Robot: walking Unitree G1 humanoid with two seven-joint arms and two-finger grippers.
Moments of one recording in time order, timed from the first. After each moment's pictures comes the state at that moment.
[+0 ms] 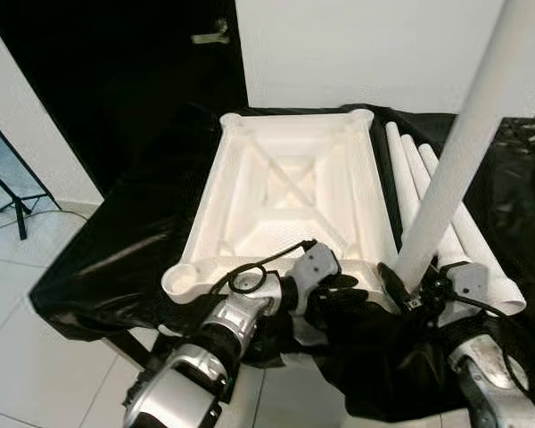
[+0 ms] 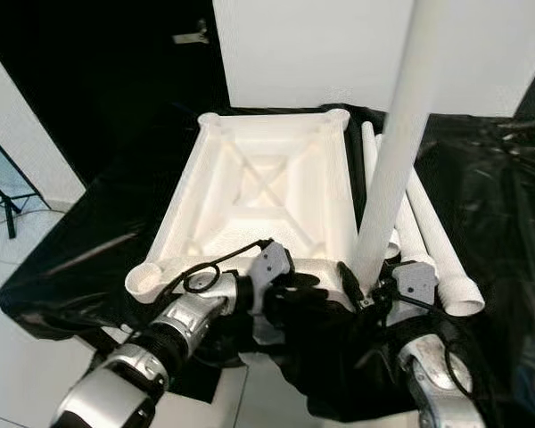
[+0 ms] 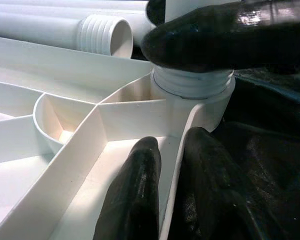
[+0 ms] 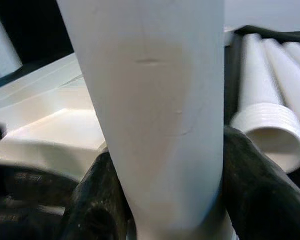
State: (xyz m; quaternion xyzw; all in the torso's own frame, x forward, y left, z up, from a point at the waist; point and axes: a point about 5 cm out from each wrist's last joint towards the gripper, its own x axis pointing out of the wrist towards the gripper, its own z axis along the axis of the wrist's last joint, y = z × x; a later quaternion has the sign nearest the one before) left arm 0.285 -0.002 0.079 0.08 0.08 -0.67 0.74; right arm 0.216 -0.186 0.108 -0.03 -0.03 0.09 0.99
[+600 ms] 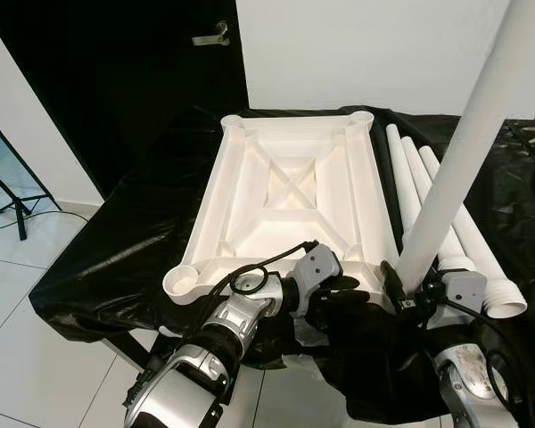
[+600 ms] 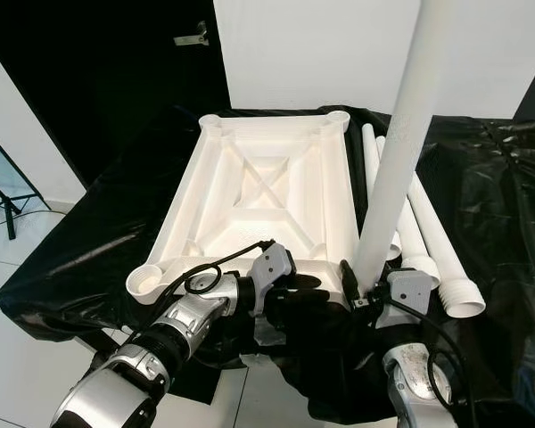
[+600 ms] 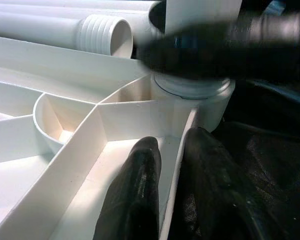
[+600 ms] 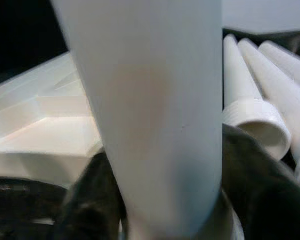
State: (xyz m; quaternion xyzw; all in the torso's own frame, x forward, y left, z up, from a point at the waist) left arm 0.285 -0.004 0.080 0.08 0.08 -0.67 0.73; right arm 0.214 -0.188 0.104 -0.04 -0.03 0.05 1.00
